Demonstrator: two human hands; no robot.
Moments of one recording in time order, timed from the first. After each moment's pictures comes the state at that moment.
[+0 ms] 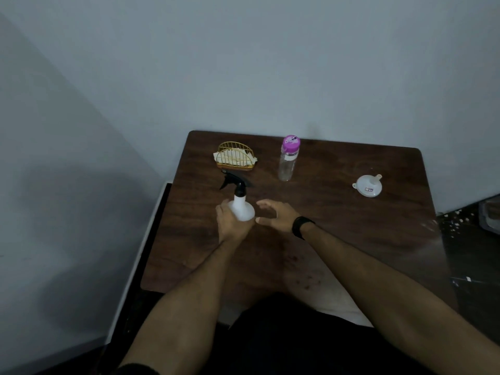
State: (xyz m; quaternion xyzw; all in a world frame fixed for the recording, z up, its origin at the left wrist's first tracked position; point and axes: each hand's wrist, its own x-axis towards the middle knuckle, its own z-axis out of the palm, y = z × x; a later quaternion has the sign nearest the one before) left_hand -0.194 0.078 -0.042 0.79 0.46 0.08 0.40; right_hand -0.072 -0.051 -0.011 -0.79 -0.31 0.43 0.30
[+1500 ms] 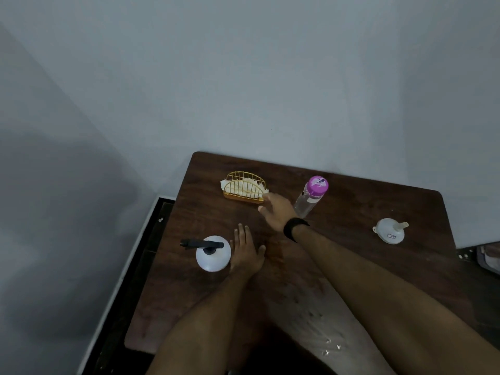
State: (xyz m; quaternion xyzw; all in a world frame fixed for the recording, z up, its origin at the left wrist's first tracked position) left_hand -0.143 0.127 -0.117 0.87 0.32 -0.14 0.34; right_hand 0.006 0.079 -0.029 -0.87 -0.29 0.30 0.26
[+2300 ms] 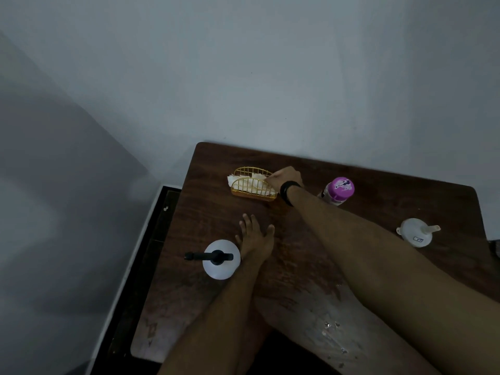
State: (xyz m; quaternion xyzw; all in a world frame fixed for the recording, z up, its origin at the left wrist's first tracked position) left_hand -0.100 0.159 -0.113 0.78 0.41 -0.17 0.43; right_hand 0.073 0.167 -0.052 -0.90 -0.04 0.32 0.28
